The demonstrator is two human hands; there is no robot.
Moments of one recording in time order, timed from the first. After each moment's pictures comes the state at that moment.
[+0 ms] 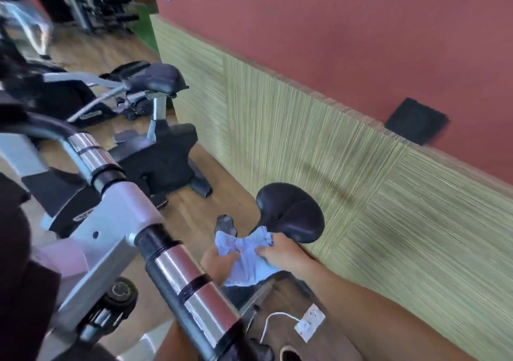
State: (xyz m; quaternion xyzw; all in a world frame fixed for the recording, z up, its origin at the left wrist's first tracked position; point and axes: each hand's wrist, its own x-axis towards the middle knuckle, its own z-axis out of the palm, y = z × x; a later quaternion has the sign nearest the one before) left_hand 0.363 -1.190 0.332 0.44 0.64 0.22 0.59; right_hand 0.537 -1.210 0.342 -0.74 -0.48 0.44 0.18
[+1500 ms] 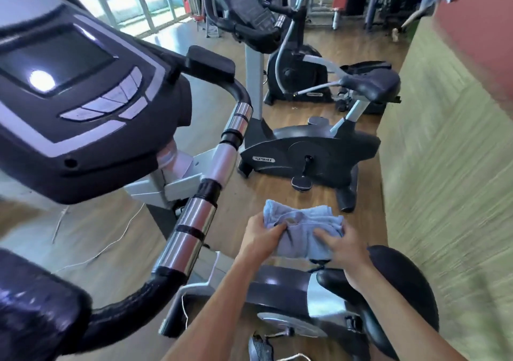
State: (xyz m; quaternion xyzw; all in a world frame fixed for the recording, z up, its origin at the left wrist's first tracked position) left_hand 0.427 -1.185 0.398 0.23 0.76 0.51 0.33; right_hand 0.583 -1.078 0.369 -0.47 -0.59 0.61 0.27
